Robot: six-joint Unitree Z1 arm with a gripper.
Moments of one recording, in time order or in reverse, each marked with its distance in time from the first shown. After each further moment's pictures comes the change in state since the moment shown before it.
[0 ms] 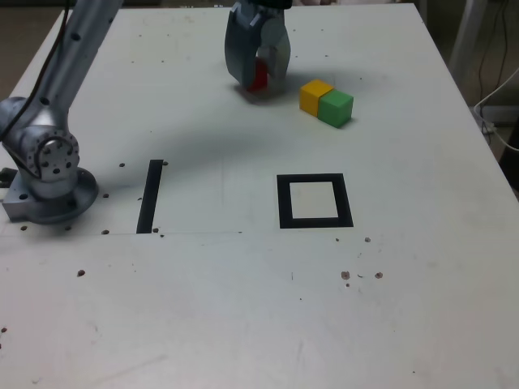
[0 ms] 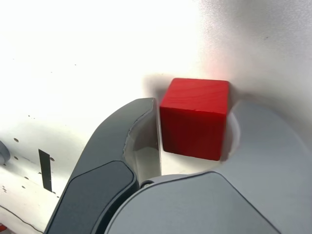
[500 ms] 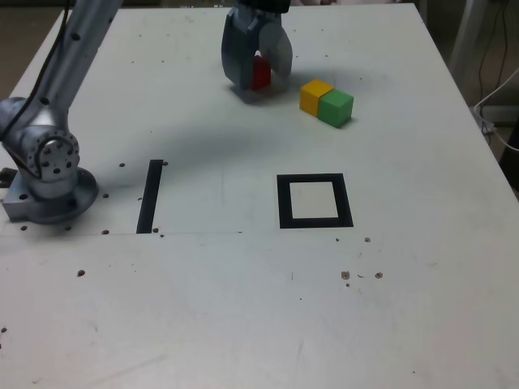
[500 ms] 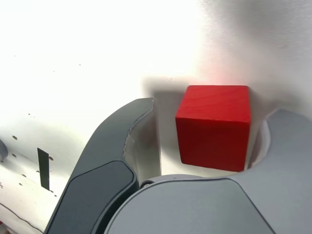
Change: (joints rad) arm 0.008 0.000 0.025 -0.016 0.000 -0.028
